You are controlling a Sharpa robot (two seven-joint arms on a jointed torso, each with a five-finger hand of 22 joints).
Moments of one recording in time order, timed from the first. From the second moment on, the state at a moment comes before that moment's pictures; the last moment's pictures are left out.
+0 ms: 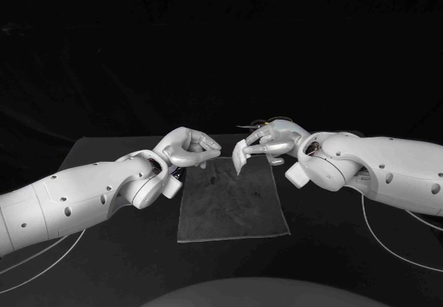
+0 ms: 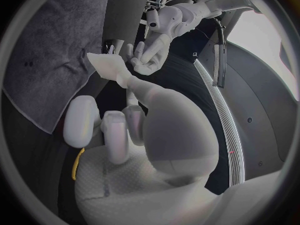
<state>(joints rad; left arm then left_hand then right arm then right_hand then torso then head) 1.15 -0.74 -0.11 1.47 -0.54 -0.33 0.29 1.43 -0.24 0.53 0.17 0.05 0.91 0.14 0.46 0.22 0.88 0.08 0.81 0.25 1.11 0.02 1.24 0.68 0.17 0.92 0.12 0.98 0.61 1.27 -0.85 -0.14 1.61 -0.50 -0.32 -0.06 1.31 -0.09 0.55 0.01 0.05 1.07 0.07 0.37 0.36 1.46 -0.01 1.35 1.31 1.47 -0.06 1.52 1.31 0.07 1.38 0.04 1.23 1.31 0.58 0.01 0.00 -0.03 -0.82</state>
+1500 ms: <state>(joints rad) 1.15 -0.68 -0.11 1.48 -0.58 -0.33 0.25 1.41 -0.23 0.50 0.15 0.05 0.92 0.13 0.43 0.20 0.99 0.05 0.86 0.28 1.30 -0.01 1.36 0.95 0.16 1.04 0.09 1.05 0.70 1.27 -0.83 -0.14 1.62 -0.48 -0.33 -0.06 1.30 -0.09 0.55 0.01 0.04 1.07 0.06 0.37 0.36 1.46 -0.01 1.34 1.31 1.46 -0.06 1.52 1.31 0.07 1.38 0.04 1.22 1.31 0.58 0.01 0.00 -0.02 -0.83</state>
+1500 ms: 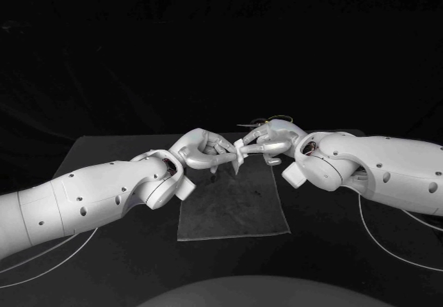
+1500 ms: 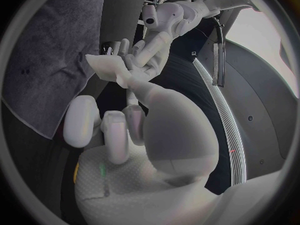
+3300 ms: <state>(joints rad) 1.15 -0.66 -0.11 1.47 -0.57 -0.31 0.21 1.46 -0.13 0.47 0.17 0.04 1.02 0.08 0.46 0.24 1.03 0.01 0.98 0.38 1.42 -0.04 1.46 1.19 0.15 1.18 0.07 1.22 0.94 1.27 -0.83 -0.14 1.62 -0.49 -0.33 -0.06 1.30 -0.09 0.55 0.01 0.05 1.06 0.06 0.37 0.37 1.46 -0.01 1.34 1.31 1.46 -0.06 1.52 1.31 0.07 1.38 0.04 1.22 1.31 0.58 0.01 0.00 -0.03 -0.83</state>
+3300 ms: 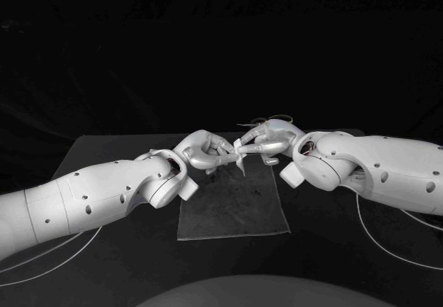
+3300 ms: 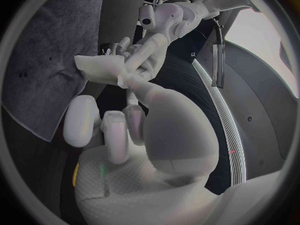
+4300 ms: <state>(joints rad) 1.15 -0.66 -0.11 1.47 -0.52 -0.29 0.22 1.42 -0.09 0.57 0.16 0.04 0.98 0.08 0.48 0.24 1.02 0.01 1.00 0.42 1.44 -0.05 1.48 1.24 0.13 1.20 0.06 1.26 1.00 1.27 -0.81 -0.14 1.60 -0.49 -0.33 -0.04 1.16 -0.14 0.41 0.13 0.05 0.98 0.10 0.33 0.38 1.40 0.03 1.15 1.30 1.47 -0.05 1.48 1.31 0.09 1.31 0.06 1.10 1.31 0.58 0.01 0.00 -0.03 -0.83</state>
